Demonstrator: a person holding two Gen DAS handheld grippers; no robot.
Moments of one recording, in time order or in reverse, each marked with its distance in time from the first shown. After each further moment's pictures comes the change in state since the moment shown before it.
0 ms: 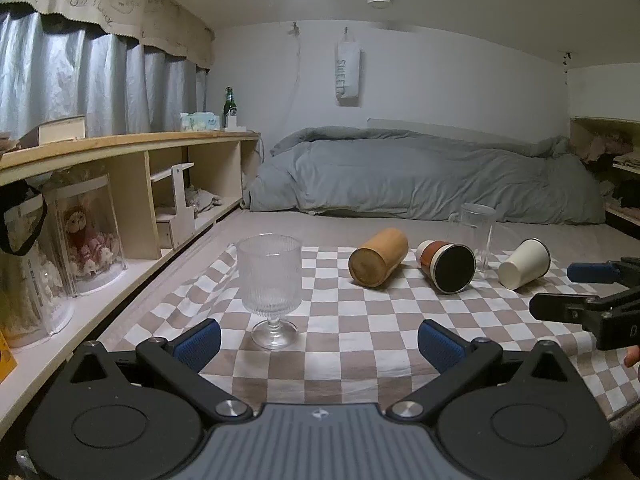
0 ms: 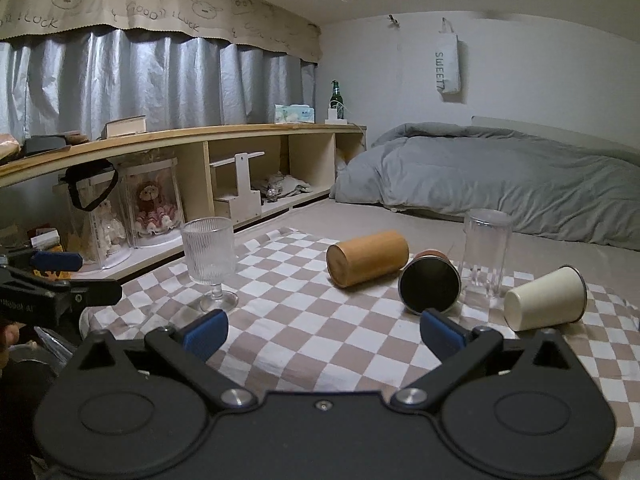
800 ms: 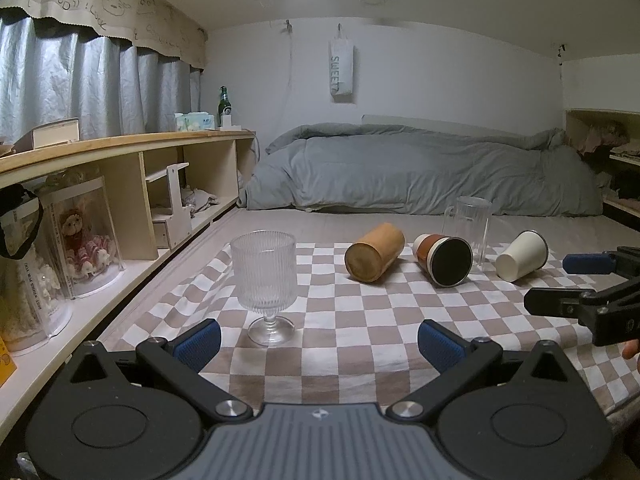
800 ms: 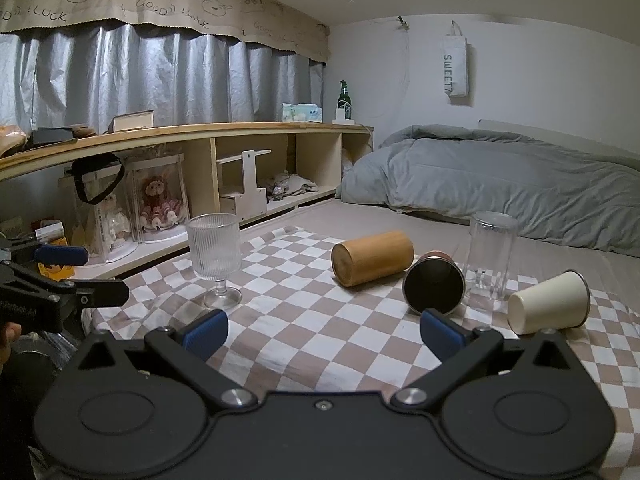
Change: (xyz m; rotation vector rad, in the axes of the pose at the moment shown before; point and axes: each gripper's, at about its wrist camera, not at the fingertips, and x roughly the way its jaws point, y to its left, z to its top) left arm 0.002 -0.001 -0.003 0.016 0.009 -0.004; right arm -0.001 0.002 -0.002 -0.024 0.000 0.009
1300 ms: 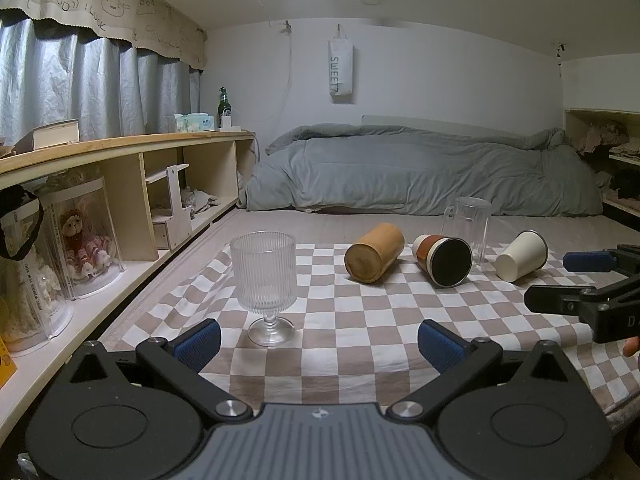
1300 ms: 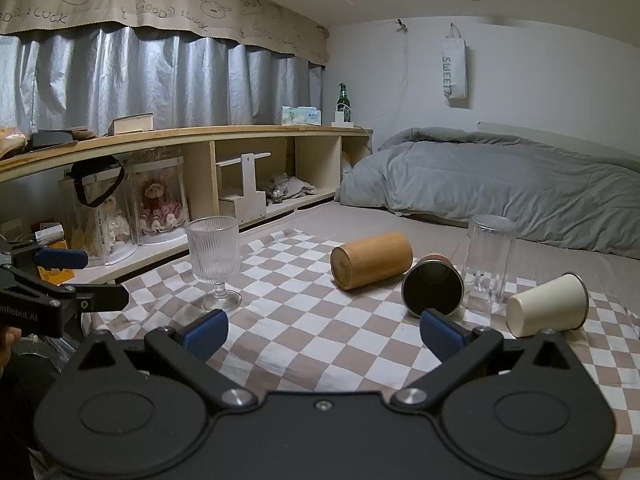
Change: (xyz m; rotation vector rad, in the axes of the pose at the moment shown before) left arm 0.000 0.000 0.000 0.001 -0.001 0.001; right arm -0.001 0.000 0.000 0.001 -0.007 -0.001
